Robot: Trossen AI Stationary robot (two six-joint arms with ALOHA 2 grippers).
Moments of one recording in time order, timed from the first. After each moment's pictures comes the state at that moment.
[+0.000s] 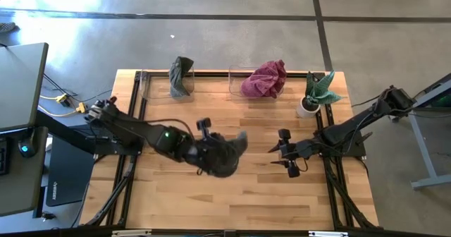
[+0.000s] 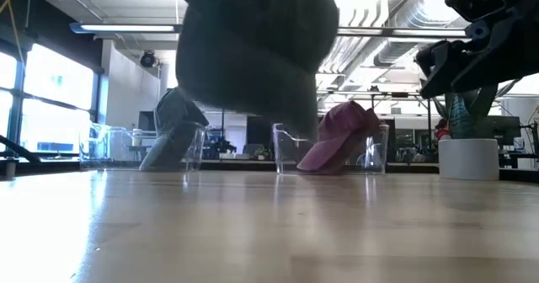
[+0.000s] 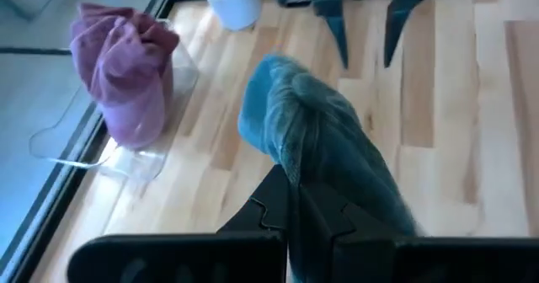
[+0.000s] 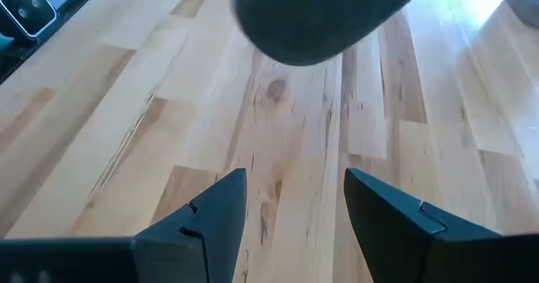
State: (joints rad) left arm -0.41 1.66 1.66 -0.84 -0.65 -0.31; right arm 0.43 1.00 0.38 0.02 0.24 0.11
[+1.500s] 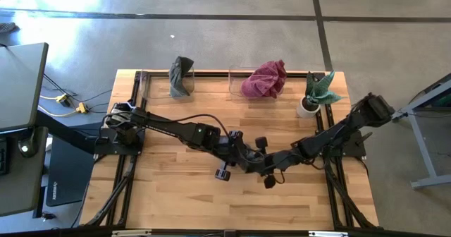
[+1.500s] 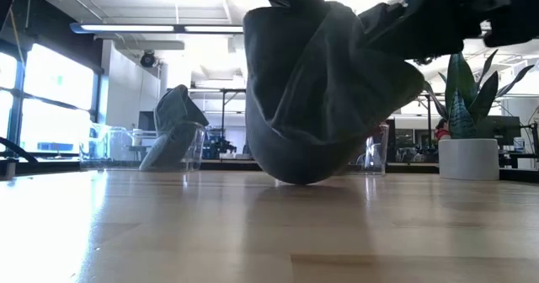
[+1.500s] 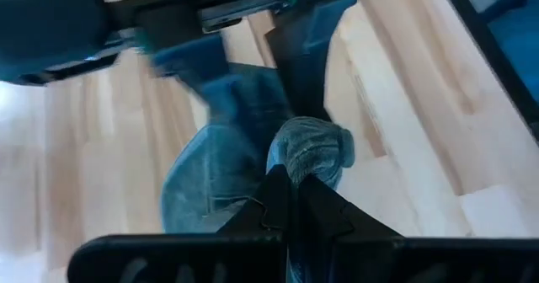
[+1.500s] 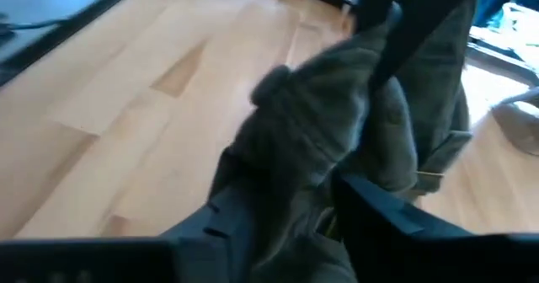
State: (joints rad) left arm -0.24 1.87 1.66 -0.62 -0.02 0.10; right arm 0.44 1.47 0.66 0.31 0.32 -0.09
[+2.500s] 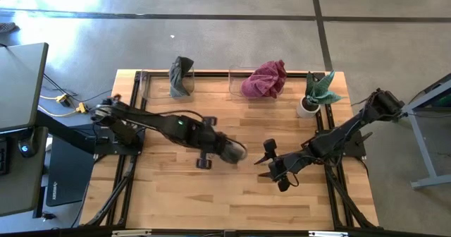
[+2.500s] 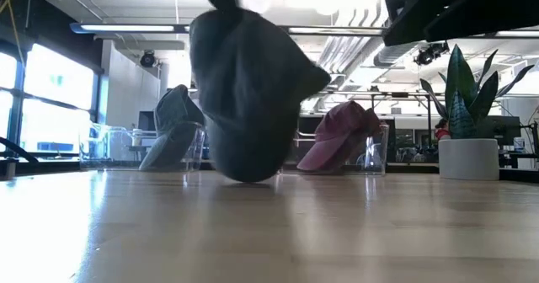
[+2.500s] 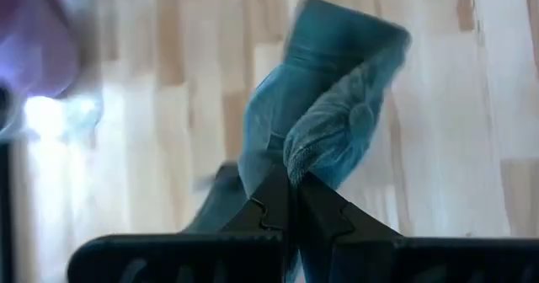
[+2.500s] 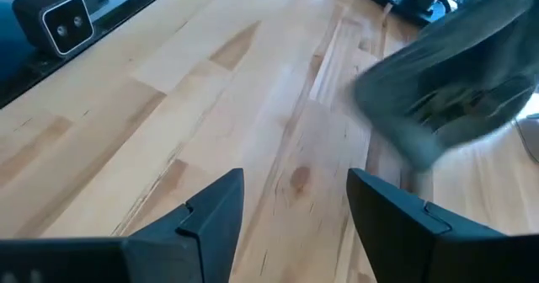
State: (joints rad) left arm -0.26 1.71 1.66 -1.06 -0.28 -0.06; right arm 0.52 1.30 0.66 0.07 0.30 -0.13
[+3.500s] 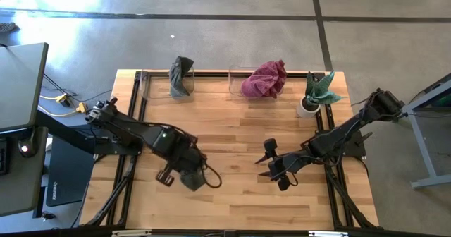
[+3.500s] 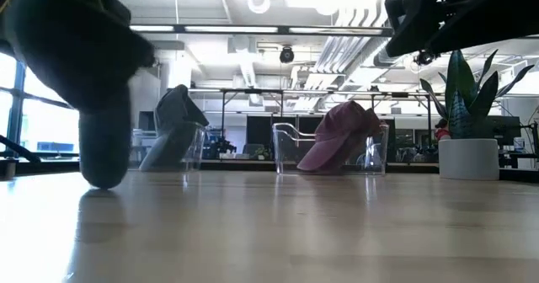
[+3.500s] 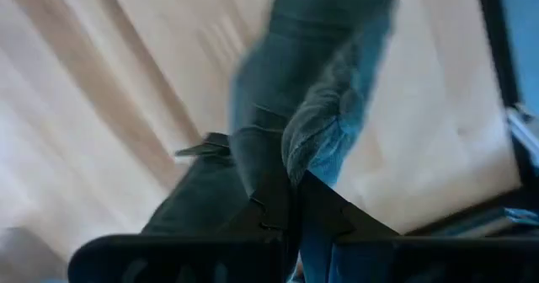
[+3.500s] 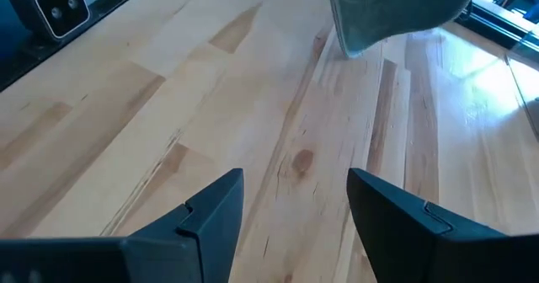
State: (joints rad) left arm -0.42 1.67 1.73 -1.53 0.02 0.04; right arm 0.52 1.30 0.66 0.03 0.29 -0.11
